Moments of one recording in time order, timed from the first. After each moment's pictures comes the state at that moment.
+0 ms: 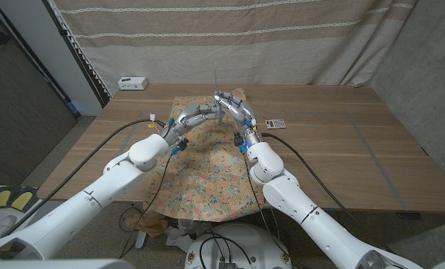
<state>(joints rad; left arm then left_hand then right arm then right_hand) 0.96 0.75 0.45 -1.76 -0.35 -0.17 -0.01 0.79 -0.14 0.45 -0.17 0.21 0.89 -0.10 0.29 0.20 0.34 -0.17 0.20 0.21 0.11 -0.04 0.18 0.17 0.19 -0.04 0.19 0.17 -0.96 -0.22 -0.63 -1.68 0.47 0.29 -0.24 1.20 0.14 0.10 -0.10 0.33 0.90 -0.05 0.27 0.20 0.98 -0.06 0.32 0.21 0.41 -0.04 0.24 0.23 0.05 0.09 0.20 0.18</state>
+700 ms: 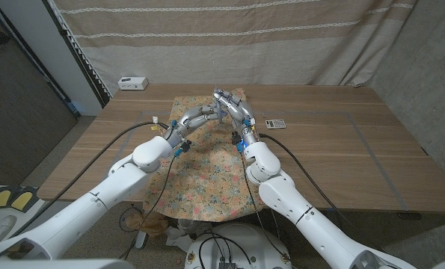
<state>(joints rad) 0.95 0.72 0.47 -1.72 -0.36 -0.20 -0.02 0.79 -0.08 0.48 -0.14 0.20 0.90 -0.11 0.26 0.19 0.31 -0.15 0.20 0.20 0.09 -0.04 0.18 0.18 0.19 -0.04 0.20 0.17 -0.96 -0.18 -0.63 -1.65 0.52 0.31 -0.23 1.20 0.14 0.10 -0.10 0.33 0.91 -0.04 0.27 0.19 0.98 -0.06 0.32 0.21 0.41 -0.04 0.24 0.23 0.05 0.10 0.20 0.18</state>
